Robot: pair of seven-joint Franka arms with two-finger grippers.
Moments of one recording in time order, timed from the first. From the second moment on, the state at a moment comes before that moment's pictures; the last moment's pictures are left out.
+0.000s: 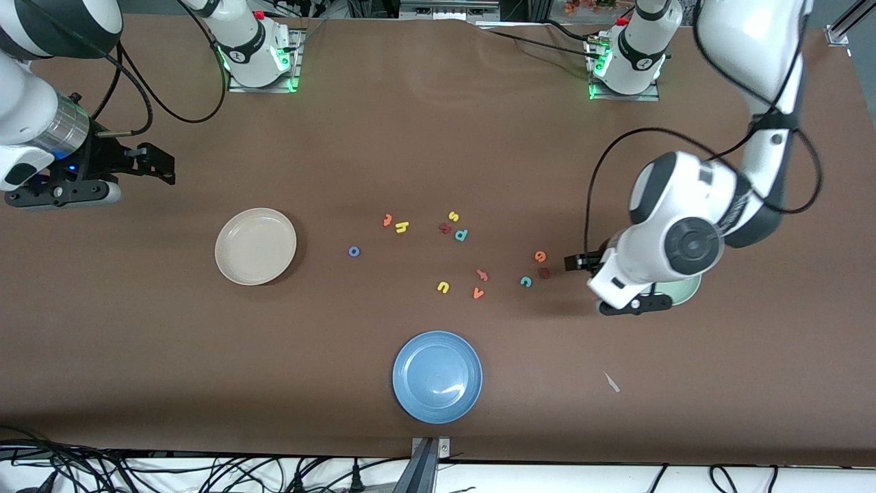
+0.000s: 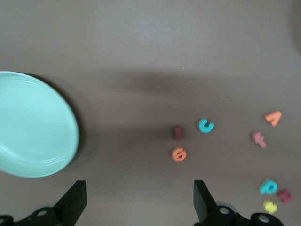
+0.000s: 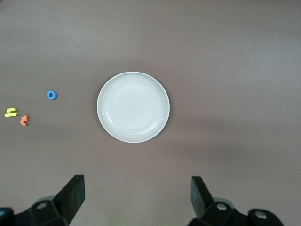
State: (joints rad) left arm -0.20 0.61 -0.13 -1.42 -0.01 1.81 -0.47; right arm 0.12 0.04 -0.02 -1.69 -0.02 1.65 -0.02
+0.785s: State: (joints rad) left arm -0.29 0.66 -0.13 -1.74 -0.03 2.22 -0.65; right arm 0.16 0.08 -0.02 -1.67 -0.02 1.65 0.01
